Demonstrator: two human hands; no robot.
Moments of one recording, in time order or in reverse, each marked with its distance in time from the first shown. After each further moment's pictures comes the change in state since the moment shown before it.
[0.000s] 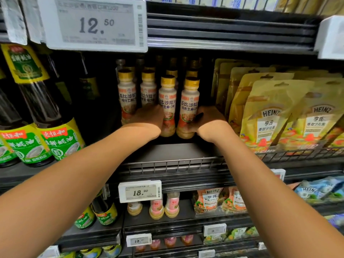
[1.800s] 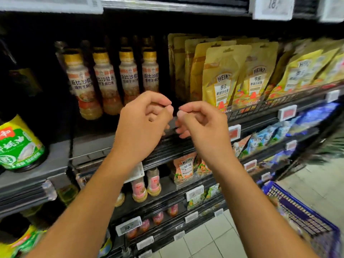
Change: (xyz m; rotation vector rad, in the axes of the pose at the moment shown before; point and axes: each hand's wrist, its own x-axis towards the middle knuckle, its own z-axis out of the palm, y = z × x) left_hand -0.101 0.021 0.013 -1.118 0.168 0.477; right_hand -0.146 0.004 0.017 0.775 0.470 -0.095
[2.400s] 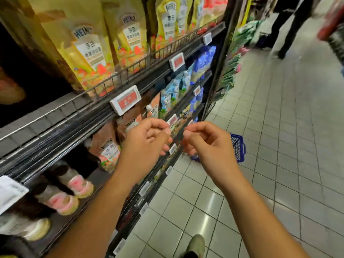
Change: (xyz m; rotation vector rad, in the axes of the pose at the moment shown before) left_hand -0.092 -0.002 0.162 -0.407 -0.648 -0.279; right_hand -0.156 0.017 -0.141 -0.110 0.544 0.243
